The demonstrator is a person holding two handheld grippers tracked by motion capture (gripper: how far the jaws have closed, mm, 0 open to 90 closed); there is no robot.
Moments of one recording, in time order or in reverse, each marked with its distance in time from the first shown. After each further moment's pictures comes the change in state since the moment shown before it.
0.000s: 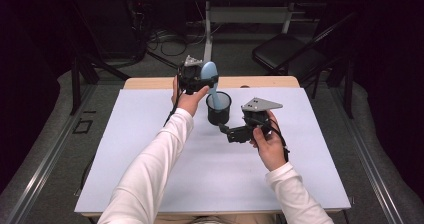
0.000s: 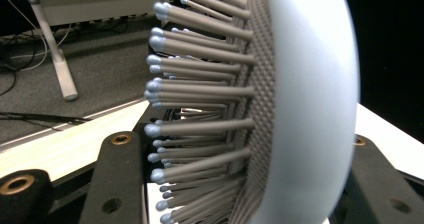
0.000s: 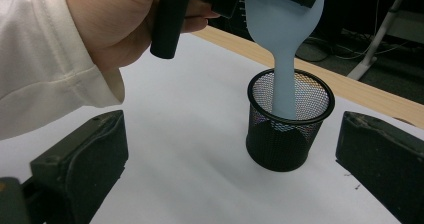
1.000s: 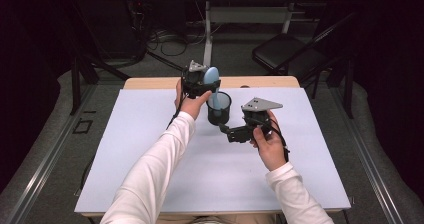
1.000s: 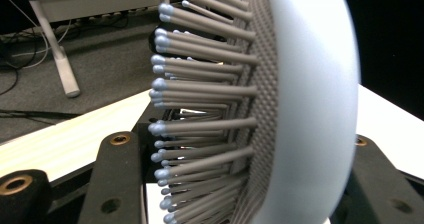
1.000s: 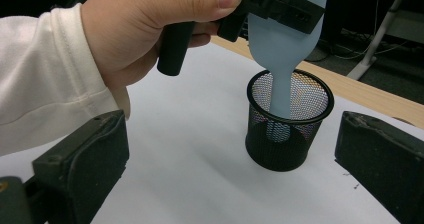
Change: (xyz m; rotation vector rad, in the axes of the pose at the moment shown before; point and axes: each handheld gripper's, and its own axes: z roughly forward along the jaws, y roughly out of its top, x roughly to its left) left arm -0.004 -0.014 0.013 0.024 0.006 0.029; right arm 0.000 0.000 0.000 0.001 -0.001 0.000
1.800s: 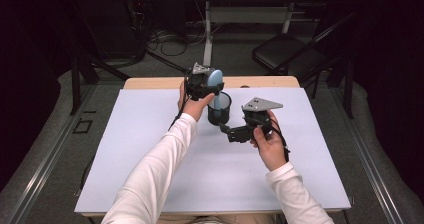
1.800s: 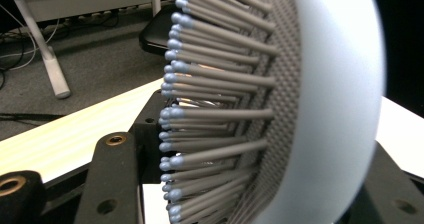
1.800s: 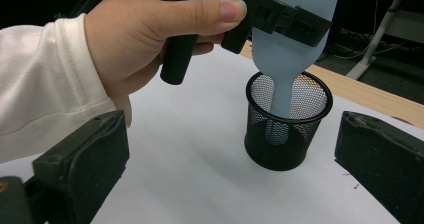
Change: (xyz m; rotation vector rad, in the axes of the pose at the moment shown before) left arm -0.007 -0.005 0.006 0.014 -0.029 0.009; right arm -0.001 0.000 0.000 0.000 -0.003 -0.002
